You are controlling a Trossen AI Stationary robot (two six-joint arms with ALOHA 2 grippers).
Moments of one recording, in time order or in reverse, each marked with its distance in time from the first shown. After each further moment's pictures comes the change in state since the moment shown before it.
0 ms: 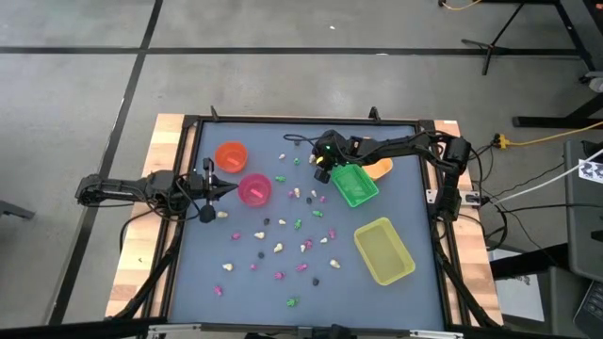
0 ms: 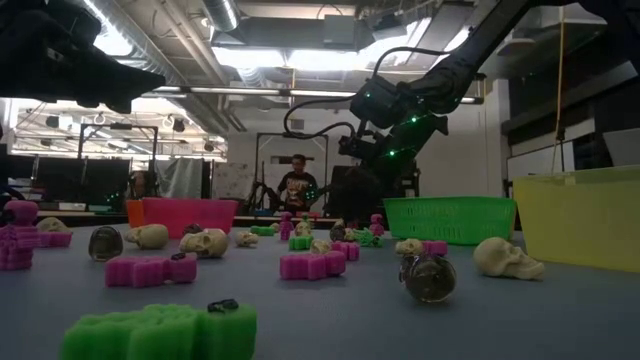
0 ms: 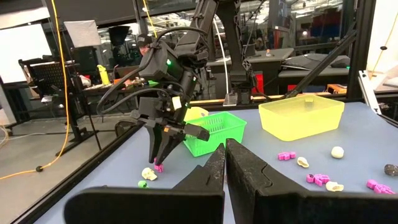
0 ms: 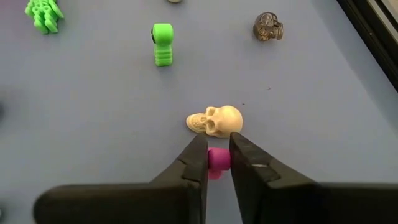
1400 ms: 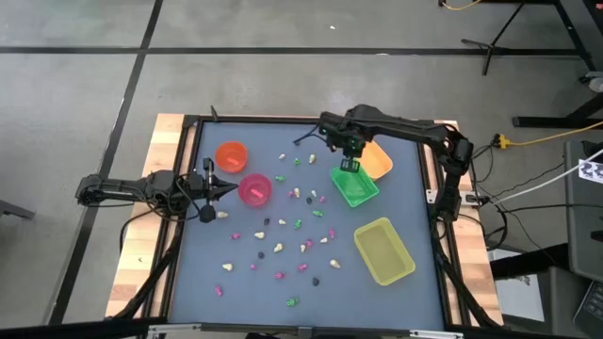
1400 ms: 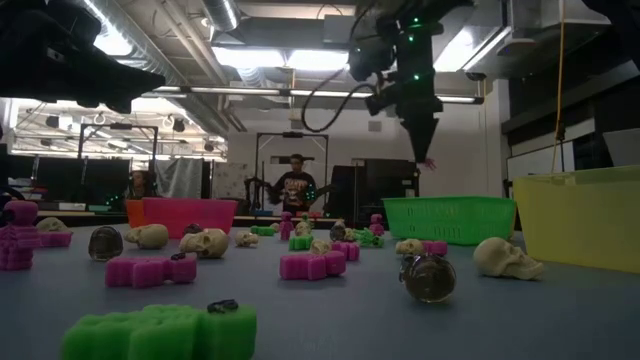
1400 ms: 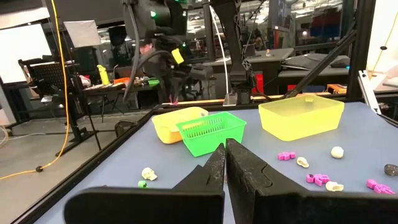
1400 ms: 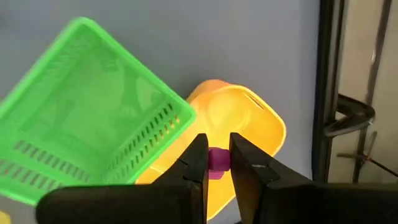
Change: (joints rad) left arm 0.000 0.000 0.000 0.000 0.000 0.000; right arm 0.000 -0.019 0.587 -1.289 0.187 -0.079
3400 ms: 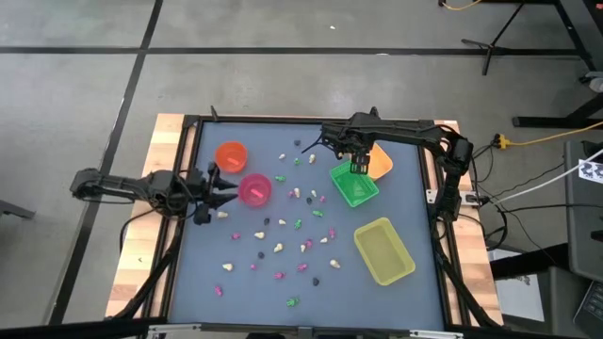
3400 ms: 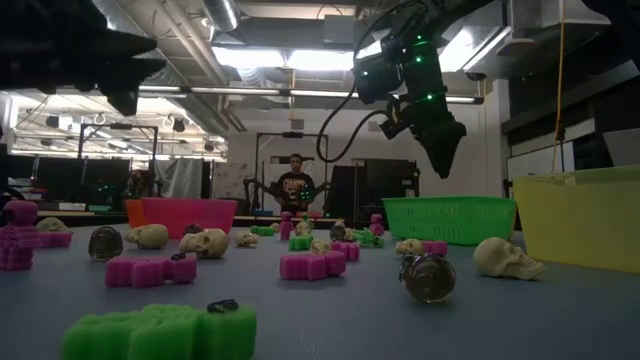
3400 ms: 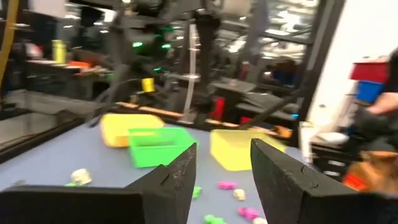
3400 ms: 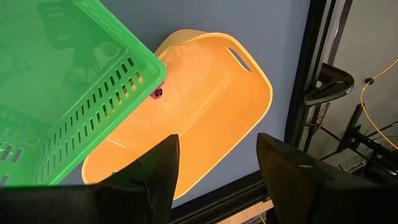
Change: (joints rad) left arm -0.060 0.150 0.000 0.226 0.080 -0.297; right arm 0.002 0.001 -0.119 -0.011 0.165 -0.026
